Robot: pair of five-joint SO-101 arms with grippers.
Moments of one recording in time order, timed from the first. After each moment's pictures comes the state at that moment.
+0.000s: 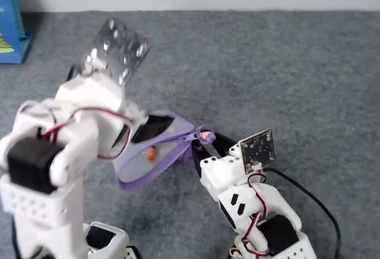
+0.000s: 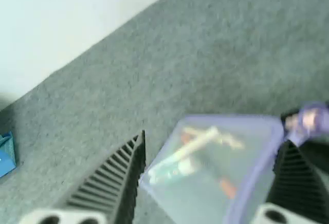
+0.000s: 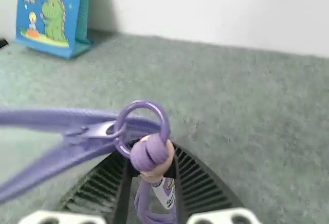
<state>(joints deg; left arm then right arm) 12.1 -35.4 -8.3 99.4 -17.4 -31.3 -96.4 77.5 43.3 -9.5</state>
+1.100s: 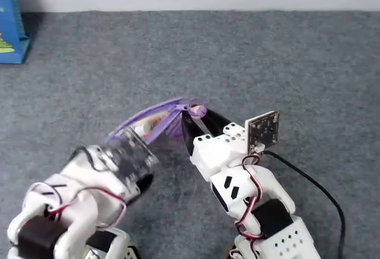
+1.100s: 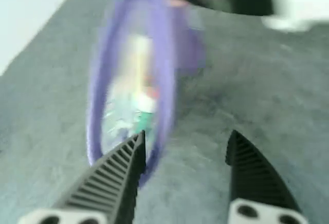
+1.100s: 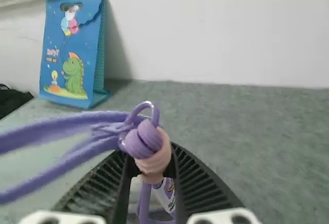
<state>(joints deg) 11.0 -69.7 32.2 95.4 -24.6 -31.5 -78.5 69.4 29.6 -15.7</state>
